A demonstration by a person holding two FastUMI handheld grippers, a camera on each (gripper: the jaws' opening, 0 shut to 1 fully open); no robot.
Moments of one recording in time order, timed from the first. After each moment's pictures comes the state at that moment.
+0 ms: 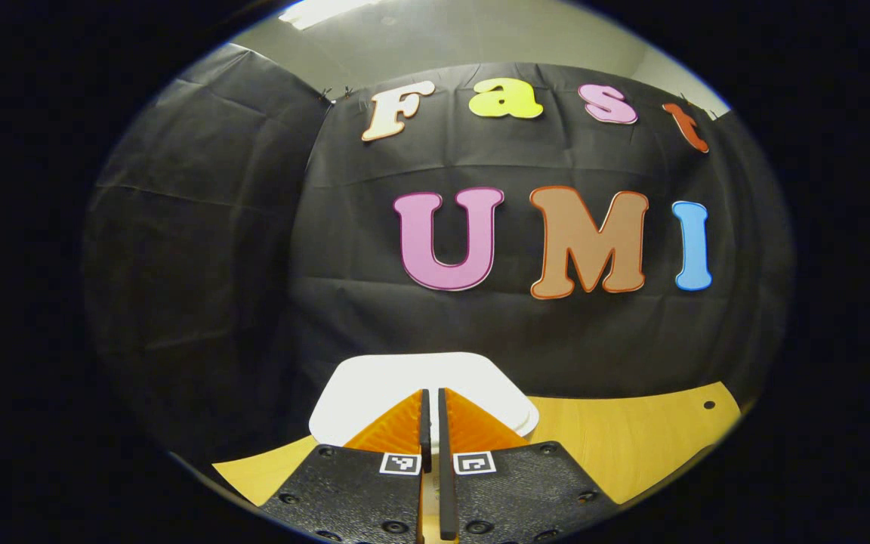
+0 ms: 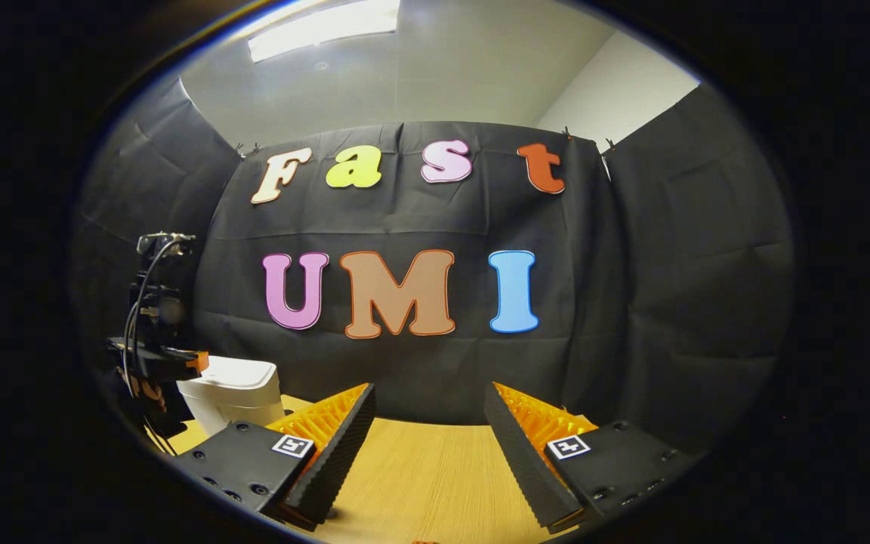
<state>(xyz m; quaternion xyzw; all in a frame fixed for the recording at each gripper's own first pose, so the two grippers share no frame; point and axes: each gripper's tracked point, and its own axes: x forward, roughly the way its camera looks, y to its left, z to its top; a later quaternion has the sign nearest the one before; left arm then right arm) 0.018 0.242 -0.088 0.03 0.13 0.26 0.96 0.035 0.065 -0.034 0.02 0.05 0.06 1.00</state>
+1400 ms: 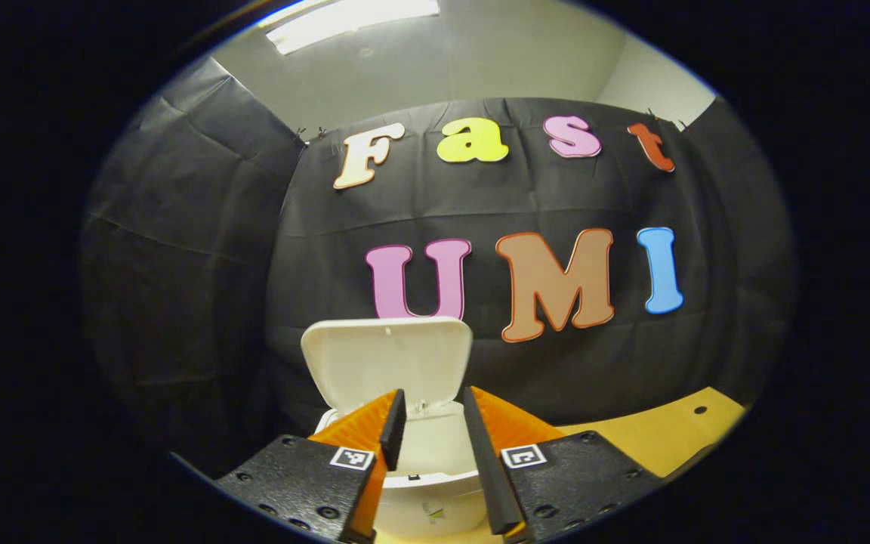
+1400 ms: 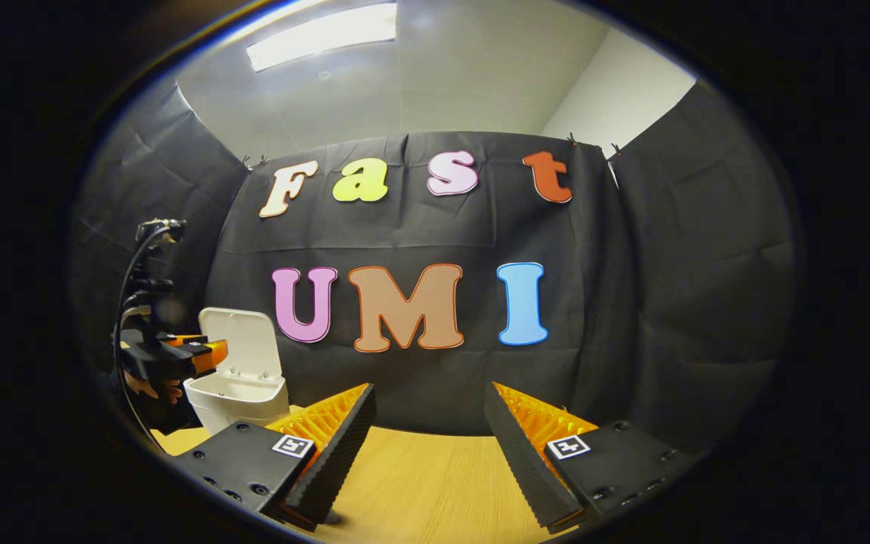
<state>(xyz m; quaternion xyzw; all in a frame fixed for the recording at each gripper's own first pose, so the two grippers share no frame) 0.027 0.201 -0.006 0.08 0.02 0.18 0.98 0.040 0.060 -0.010 0.02 0.02 0.08 1.00</state>
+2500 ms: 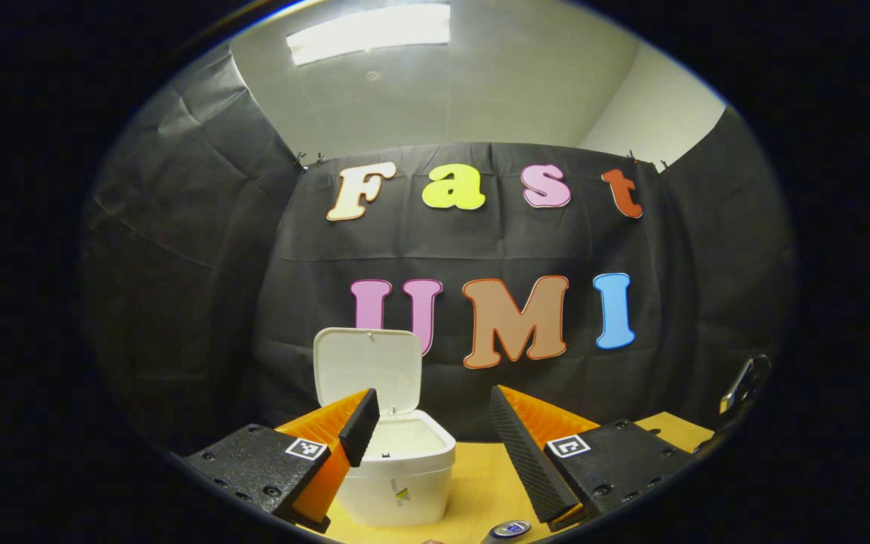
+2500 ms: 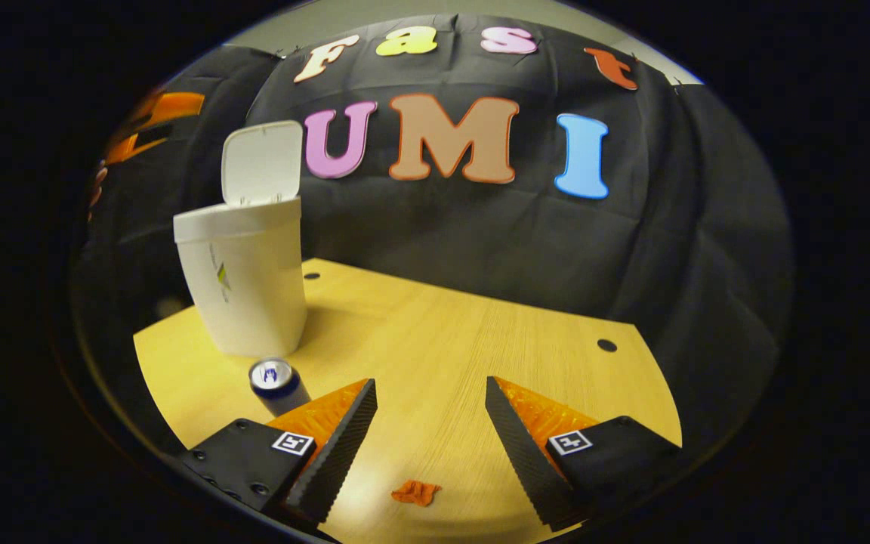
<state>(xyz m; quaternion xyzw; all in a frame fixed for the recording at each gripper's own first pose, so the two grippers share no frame) -0.051 0.152 0.028 0.06 -0.03 0.15 0.99 0.035 0.093 -0.279 -0.09 0.31 0.15 0.93</state>
